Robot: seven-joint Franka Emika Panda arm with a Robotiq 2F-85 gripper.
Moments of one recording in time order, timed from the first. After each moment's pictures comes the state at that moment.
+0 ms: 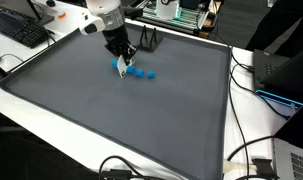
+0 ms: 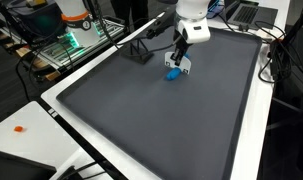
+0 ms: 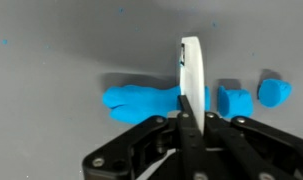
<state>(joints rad) 0.03 0.46 0.03 -1.97 0.07 2.32 -0.06</state>
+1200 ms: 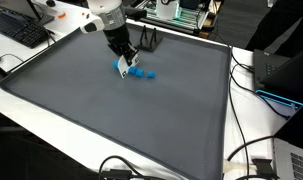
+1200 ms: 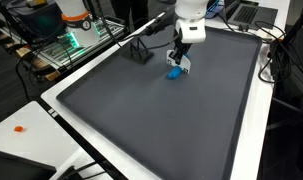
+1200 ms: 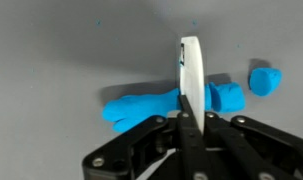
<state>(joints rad) 0.02 0.45 0.04 -1.98 0.12 2.34 0.07</state>
